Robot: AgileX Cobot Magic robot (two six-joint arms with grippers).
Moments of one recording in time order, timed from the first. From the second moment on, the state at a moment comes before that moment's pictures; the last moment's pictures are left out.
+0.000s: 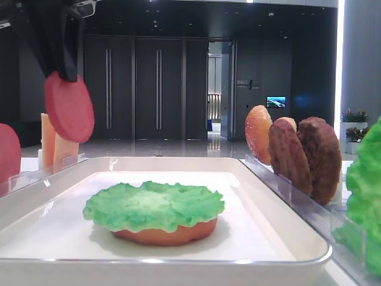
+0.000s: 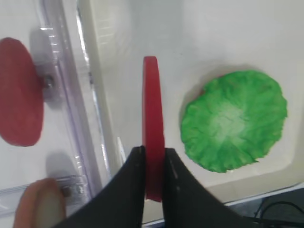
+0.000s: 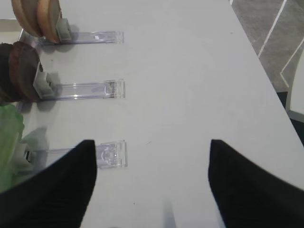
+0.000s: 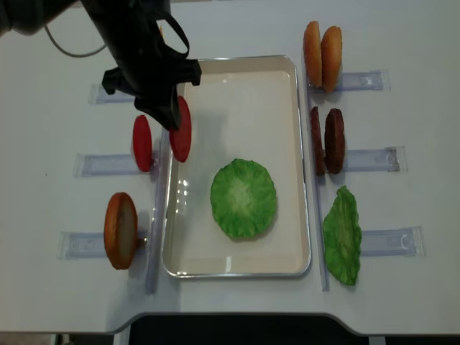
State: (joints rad) left arm -0.40 1.78 -1.45 -0.17 1.22 -0.26; right arm -0.06 -0.01 -0.51 0.02 1.14 -0.06
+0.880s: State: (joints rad) left arm -0.36 1.69 -1.15 -0.69 0.99 0.13; right arm -0.06 -0.01 -0.51 0.02 1.14 -0.06
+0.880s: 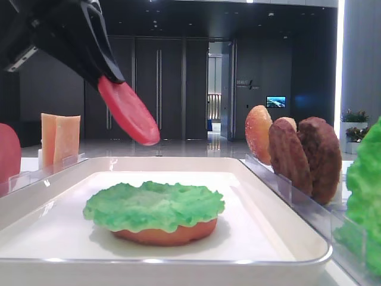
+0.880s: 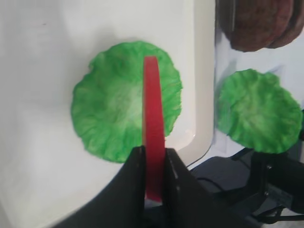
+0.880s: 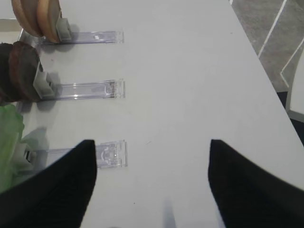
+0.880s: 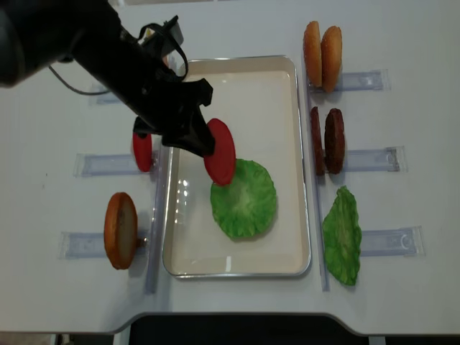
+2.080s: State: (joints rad) left arm -0.40 1.79 -0.99 -1.04 0.85 0.45; right arm -0.06 -0.01 -0.51 0.02 1.14 -0.06
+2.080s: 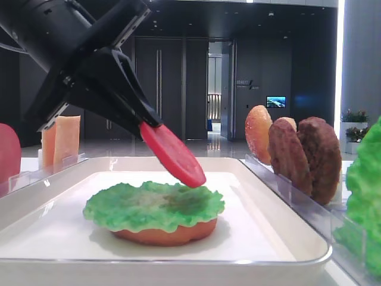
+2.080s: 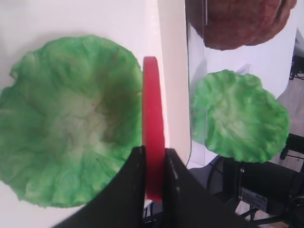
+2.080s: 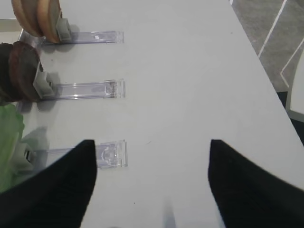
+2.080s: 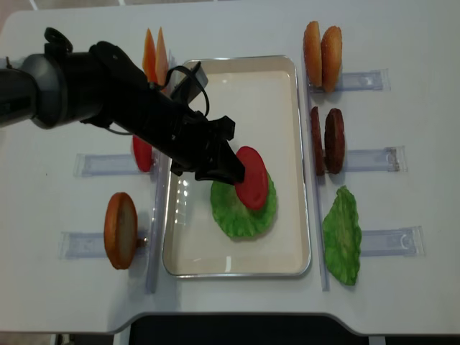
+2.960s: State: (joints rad) left arm -0.41 1.84 -0.99 -1.04 0.85 0.45; right arm -0.06 -0.01 -0.51 0.02 1.14 -0.06
